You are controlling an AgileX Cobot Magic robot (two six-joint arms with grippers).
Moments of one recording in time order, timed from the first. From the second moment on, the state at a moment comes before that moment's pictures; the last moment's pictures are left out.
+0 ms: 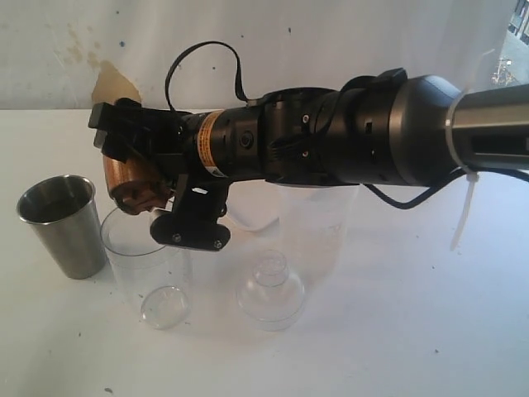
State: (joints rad) left arm -0.03 0.00 0.00 -0.04 0.18 -0.02; right arm 0.70 1.80 -1.26 -1.08 -0.13 -1.29
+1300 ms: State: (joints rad) left arm -0.03 0.00 0.00 -0.04 0.18 -0.02; right arm 0.71 1.81 -1.27 -1.08 -0.12 -1.21
